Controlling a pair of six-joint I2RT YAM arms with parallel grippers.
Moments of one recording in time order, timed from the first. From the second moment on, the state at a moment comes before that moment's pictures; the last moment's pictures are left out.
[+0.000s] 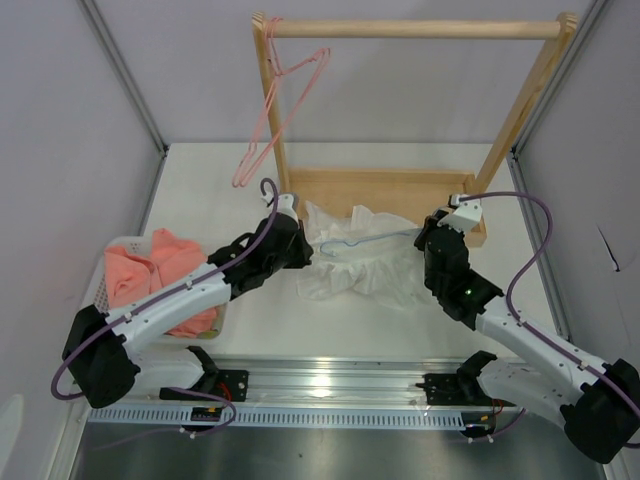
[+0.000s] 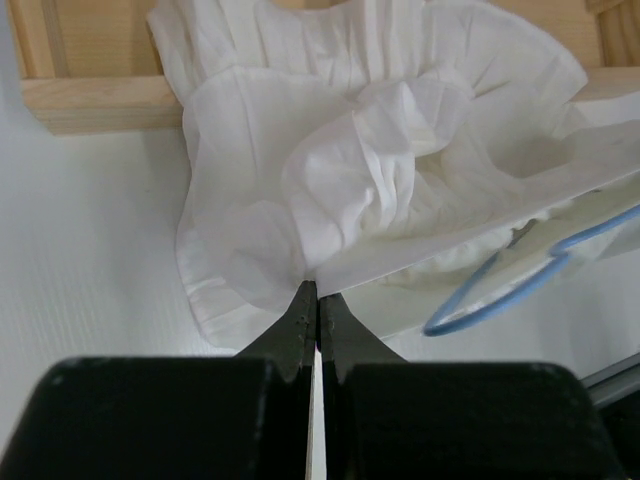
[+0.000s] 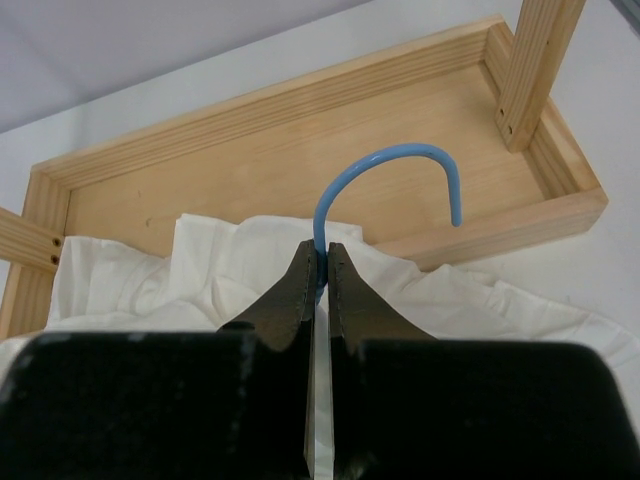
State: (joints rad) left arm -0.78 1.22 0.90 -0.32 -0.25 -0.65; right arm 0.65 0.96 0.66 0.10 0.79 0.40
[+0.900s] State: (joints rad) left arm -0.85 1.29 1.25 -0.52 -0.25 -0.58; right arm 0.92 1.11 0.75 0.31 1.09 0.08
